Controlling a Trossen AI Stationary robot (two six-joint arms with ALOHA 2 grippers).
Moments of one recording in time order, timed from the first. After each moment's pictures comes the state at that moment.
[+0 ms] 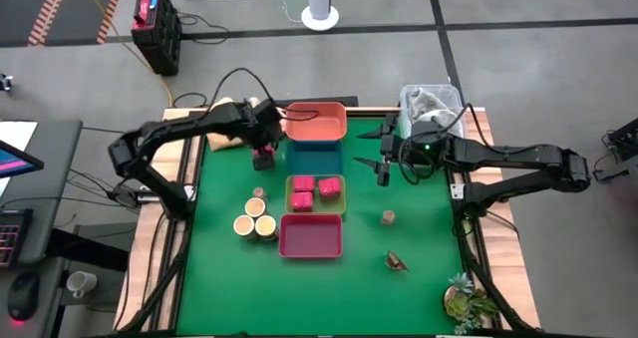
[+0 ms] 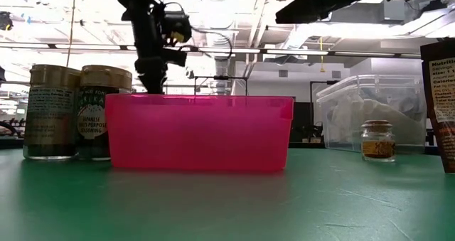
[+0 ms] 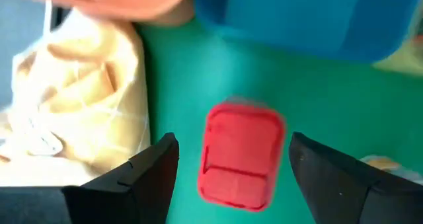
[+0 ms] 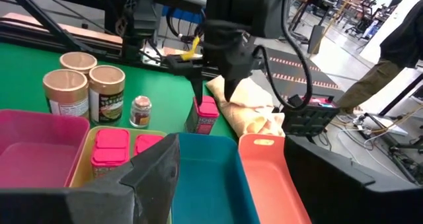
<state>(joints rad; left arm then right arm) 0.55 1.54 1.21 -0.88 -0.10 0.34 -0.19 1.07 0.83 0.01 0.07 -0.31</state>
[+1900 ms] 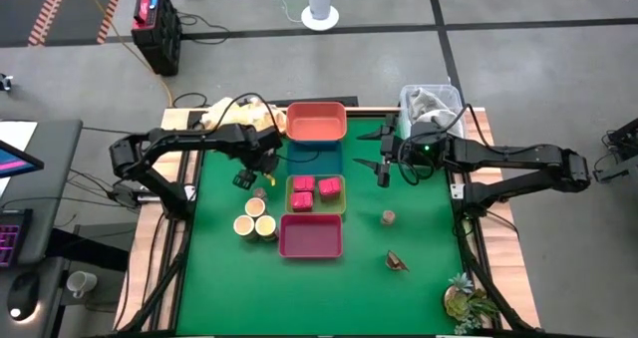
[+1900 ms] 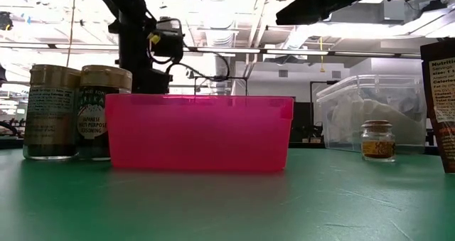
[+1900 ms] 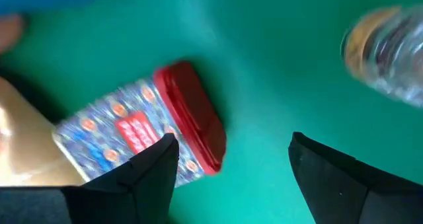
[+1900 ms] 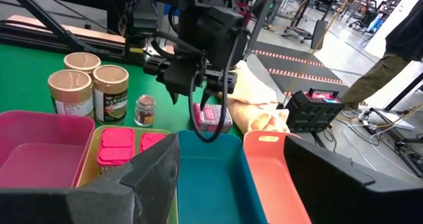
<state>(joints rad) 0.44 1.54 1.02 -0.85 -0.15 0.85 -0.18 1.07 0.83 -0.01 0.07 -0.29</state>
